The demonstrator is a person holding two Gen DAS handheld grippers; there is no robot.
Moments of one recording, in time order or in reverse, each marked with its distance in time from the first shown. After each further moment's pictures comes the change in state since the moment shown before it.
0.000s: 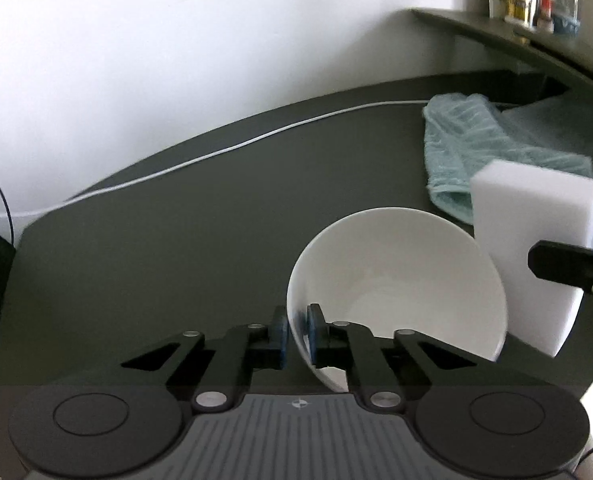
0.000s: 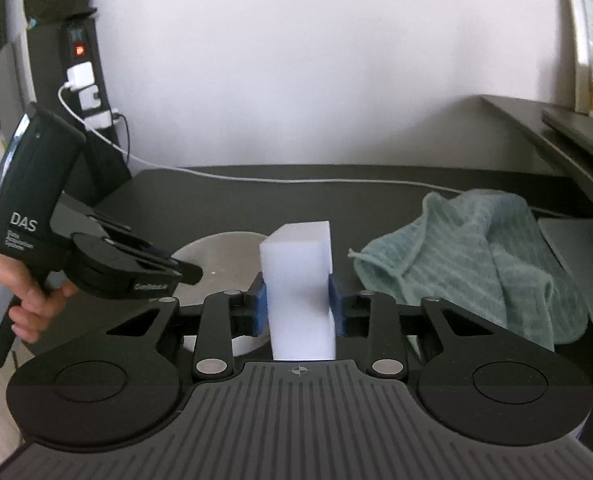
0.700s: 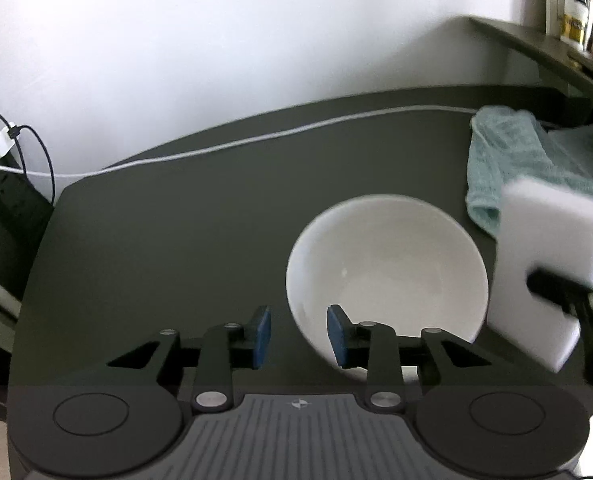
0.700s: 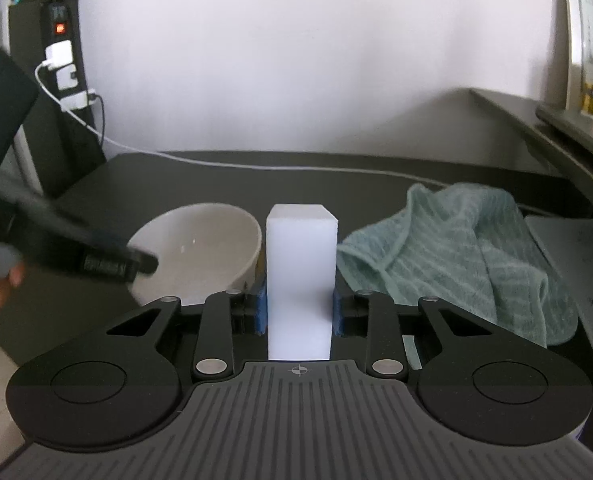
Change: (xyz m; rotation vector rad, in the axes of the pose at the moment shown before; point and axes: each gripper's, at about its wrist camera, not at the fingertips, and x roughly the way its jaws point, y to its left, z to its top) left arm -0.009 0.000 -0.007 -0.147 0.070 0.086; right arm 0.019 0.003 -0.006 -0.030 0.013 -0.088
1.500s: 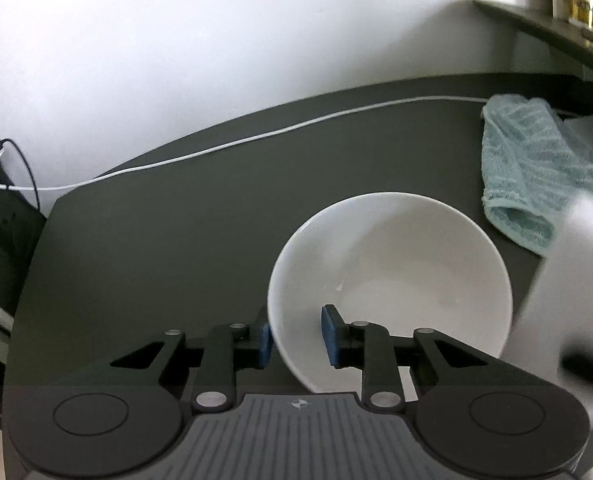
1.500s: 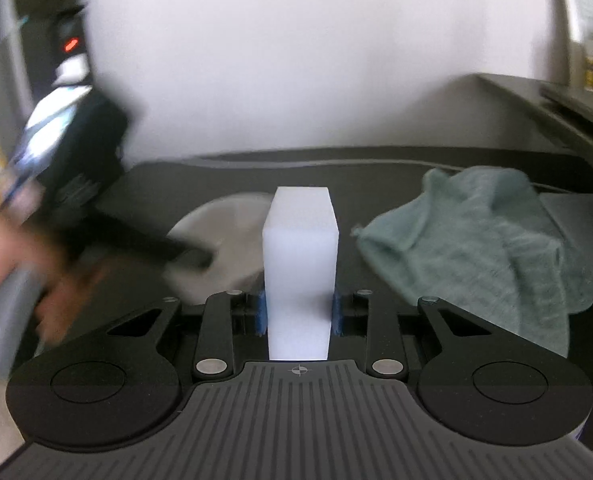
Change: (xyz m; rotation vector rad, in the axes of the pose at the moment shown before) left arm 0.015 0.000 0.006 0.036 -0.019 0.019; right arm -0.014 -0.011 -0.004 0.086 -0.004 0.055
